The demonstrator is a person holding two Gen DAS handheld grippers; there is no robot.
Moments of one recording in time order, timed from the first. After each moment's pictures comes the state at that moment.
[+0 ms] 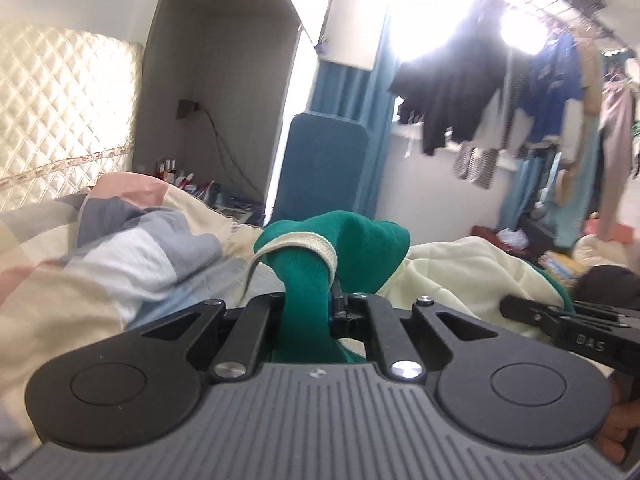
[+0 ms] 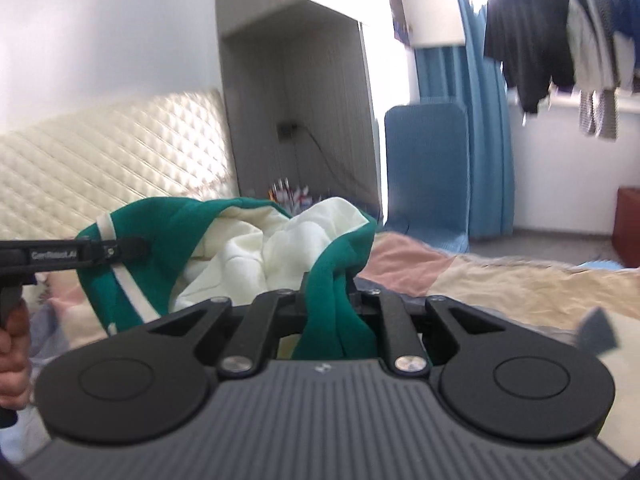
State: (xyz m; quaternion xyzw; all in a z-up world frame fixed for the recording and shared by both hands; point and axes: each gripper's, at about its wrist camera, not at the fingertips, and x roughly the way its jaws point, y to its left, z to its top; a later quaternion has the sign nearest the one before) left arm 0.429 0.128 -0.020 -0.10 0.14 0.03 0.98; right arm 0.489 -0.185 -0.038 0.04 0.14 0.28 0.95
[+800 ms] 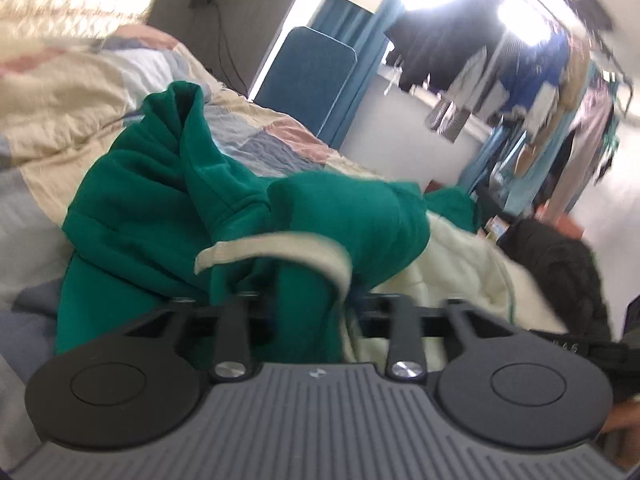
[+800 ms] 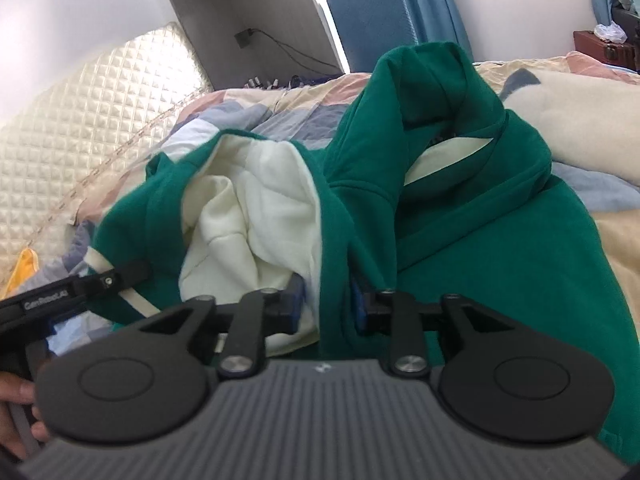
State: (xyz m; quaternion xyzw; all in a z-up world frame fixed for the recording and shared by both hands) left arm 0.258 0.088 -0.156 -0.23 0.22 -0.03 0.95; right arm 0.369 -0.246 -0.136 0.14 0.33 0.25 0.90
